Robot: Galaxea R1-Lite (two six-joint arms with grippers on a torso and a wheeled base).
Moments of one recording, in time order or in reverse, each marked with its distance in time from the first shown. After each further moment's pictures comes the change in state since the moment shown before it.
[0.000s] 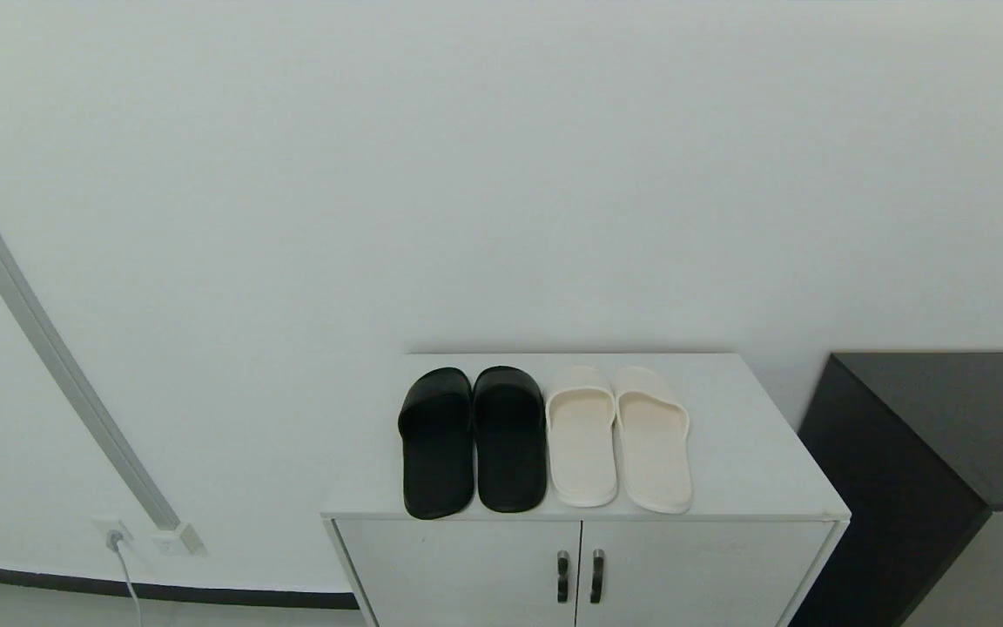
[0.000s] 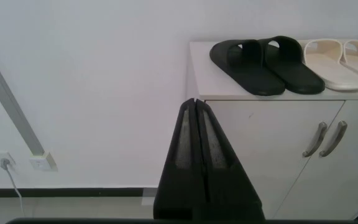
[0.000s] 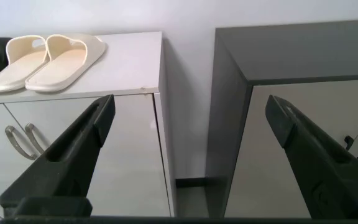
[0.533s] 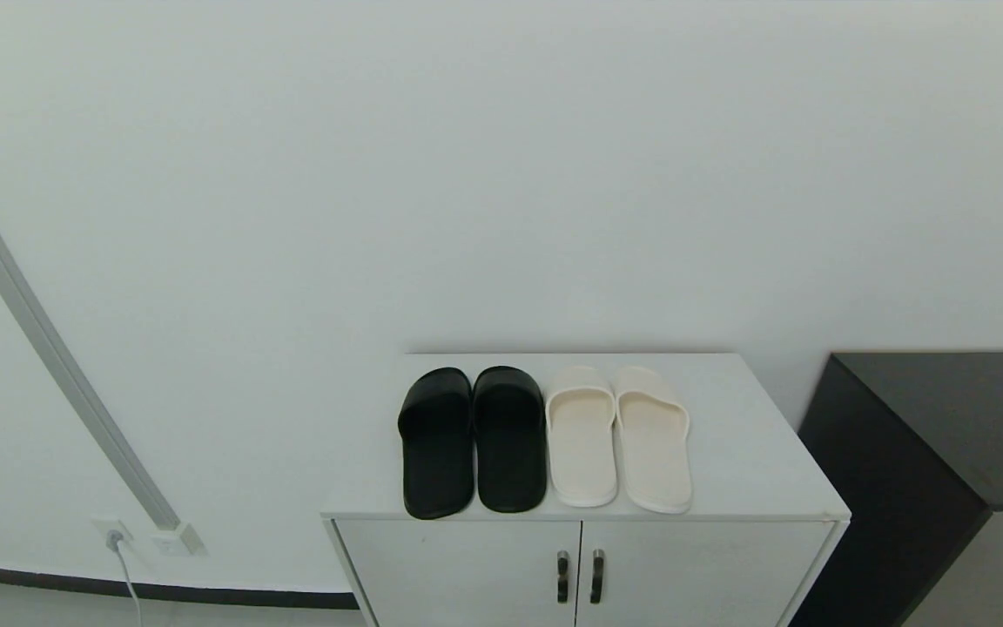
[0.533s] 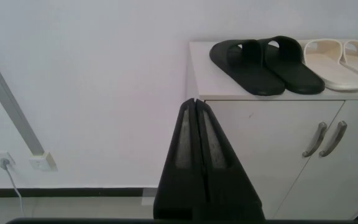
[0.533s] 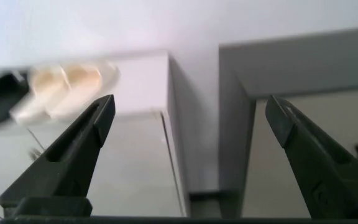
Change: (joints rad) left arm 0.000 0.000 0.000 0.000 -0.001 -0.001; right arm 0.001 0.016 -0.064 0.016 -0.003 0.054
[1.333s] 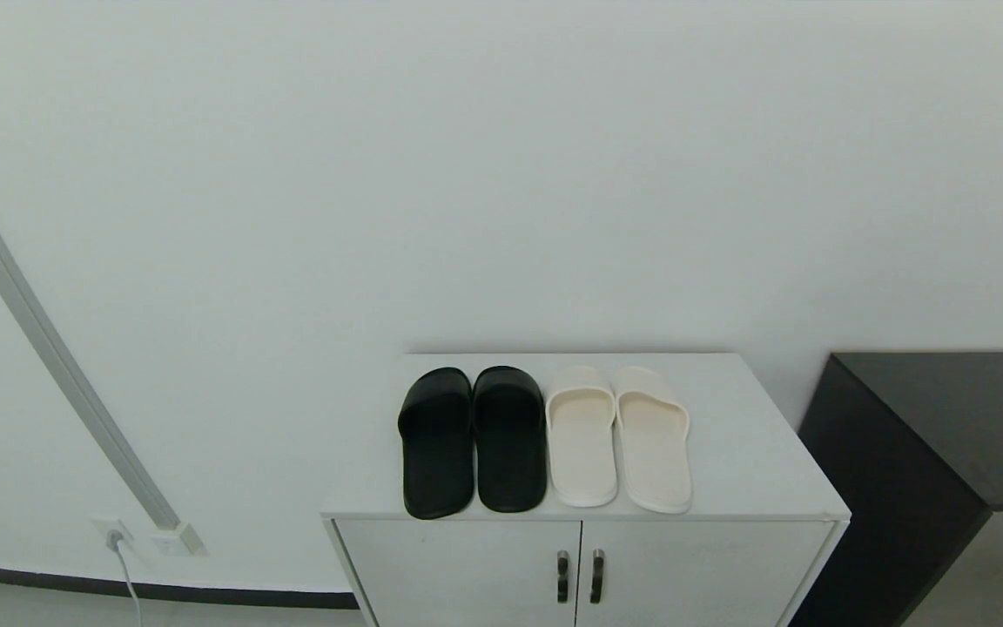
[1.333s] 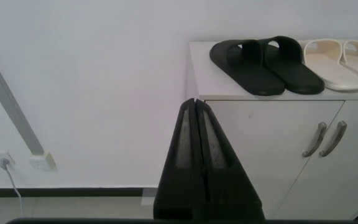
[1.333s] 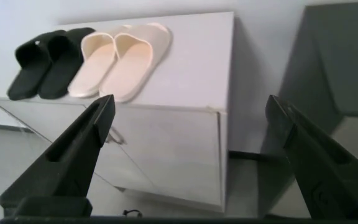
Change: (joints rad) left arm 0.000 0.000 0.000 0.000 0.001 -0.001; right arm 0.126 0.703 -0.206 -0.203 0.142 0.067
